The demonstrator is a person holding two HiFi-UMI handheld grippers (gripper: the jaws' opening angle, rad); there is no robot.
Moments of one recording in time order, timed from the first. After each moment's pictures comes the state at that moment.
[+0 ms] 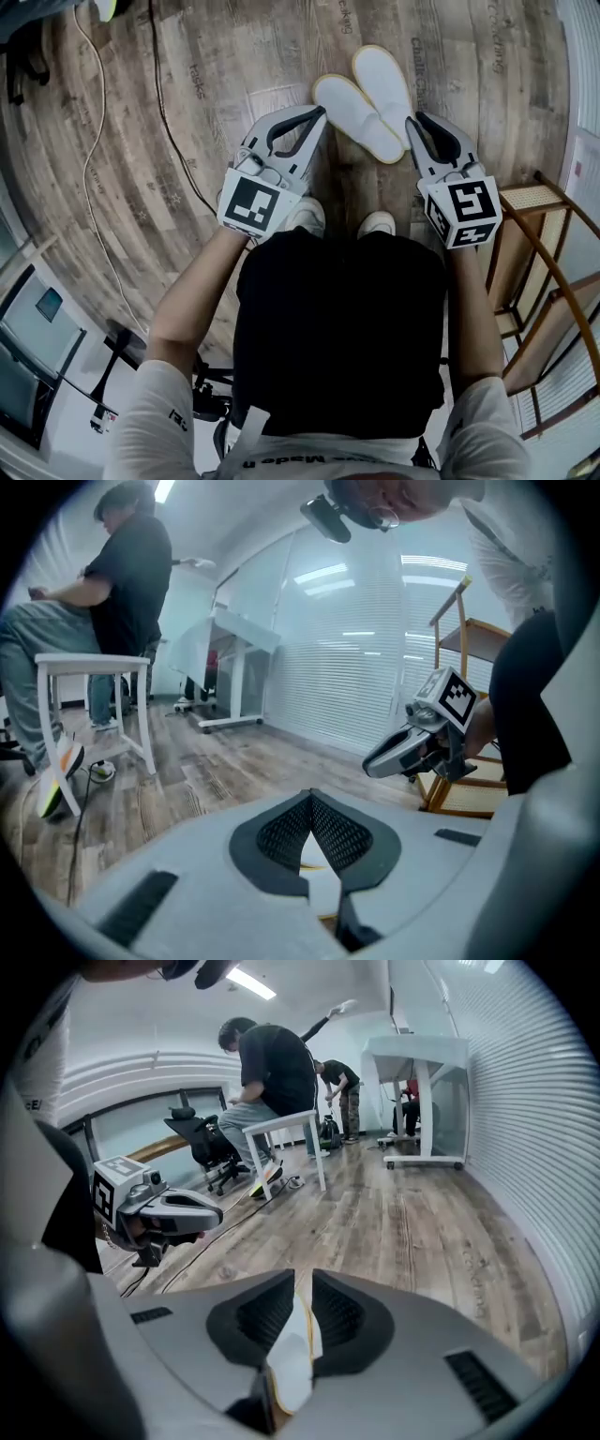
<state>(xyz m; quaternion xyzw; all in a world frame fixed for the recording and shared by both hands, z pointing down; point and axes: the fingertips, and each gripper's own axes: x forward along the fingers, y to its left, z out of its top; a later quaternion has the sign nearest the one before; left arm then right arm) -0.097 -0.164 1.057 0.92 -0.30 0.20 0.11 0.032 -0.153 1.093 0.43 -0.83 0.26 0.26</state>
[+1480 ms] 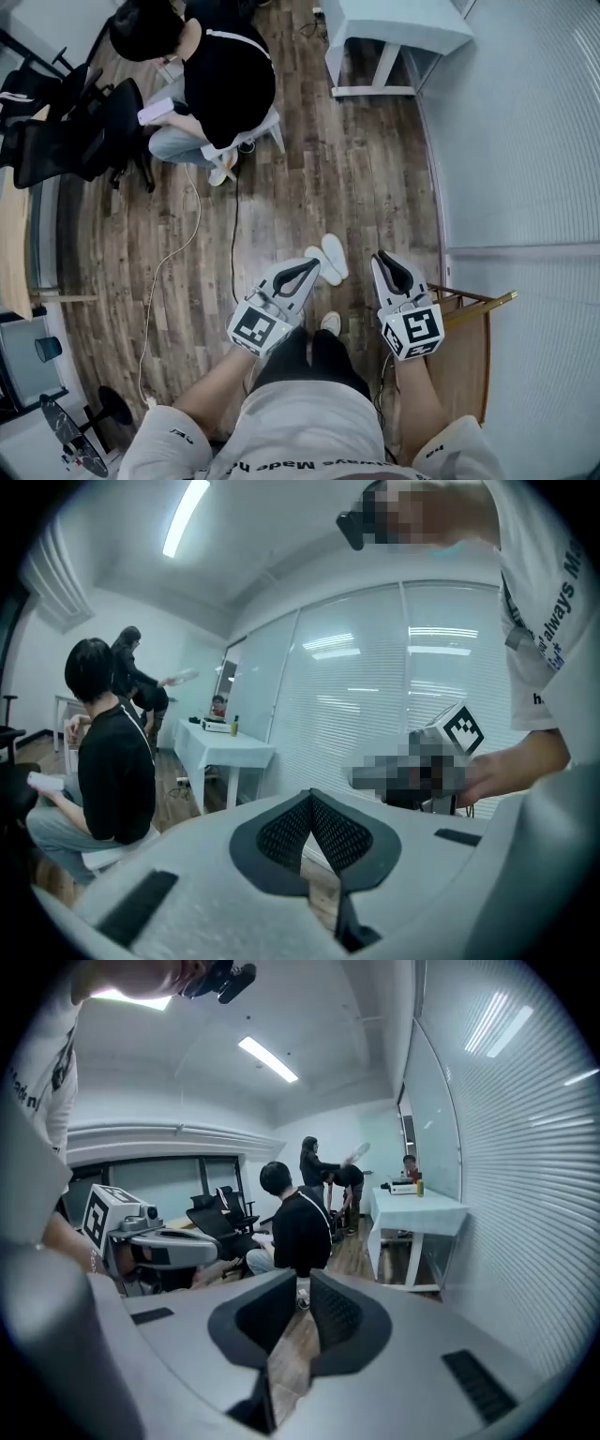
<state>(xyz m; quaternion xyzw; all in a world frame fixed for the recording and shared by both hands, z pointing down) -0.072 -0.165 0.340 0.93 -0.34 0.08 0.11 0.039 -0.180 0.351 0.48 -0.85 0.15 0.14</state>
